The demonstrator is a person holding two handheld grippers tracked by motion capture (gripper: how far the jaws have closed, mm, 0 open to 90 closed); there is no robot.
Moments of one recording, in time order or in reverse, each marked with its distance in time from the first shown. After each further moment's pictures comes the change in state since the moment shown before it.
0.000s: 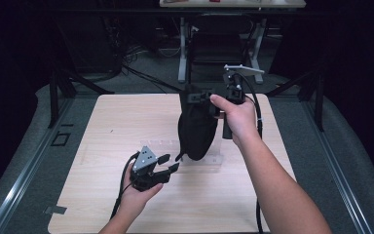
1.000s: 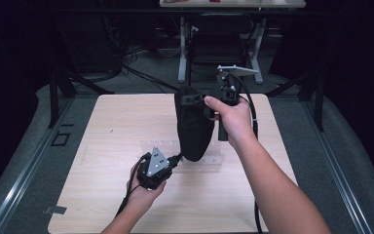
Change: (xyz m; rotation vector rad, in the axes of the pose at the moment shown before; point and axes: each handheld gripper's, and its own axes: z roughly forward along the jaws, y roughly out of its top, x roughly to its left) left arm -0.010 0.000 0.010 0.036 0.099 0.209; right arm 0.011 -0.006 0.009 0.030 0.026 -0.026
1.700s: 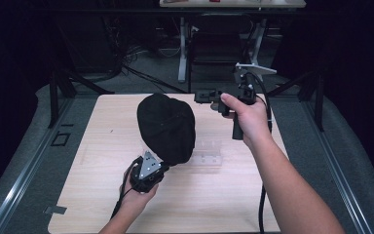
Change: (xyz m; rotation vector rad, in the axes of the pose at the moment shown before) left arm 0.012 -0.027 -0.005 0.046 0.009 -0.045; right arm -0.009 0.002 -0.037 -0.060 0.008 0.007
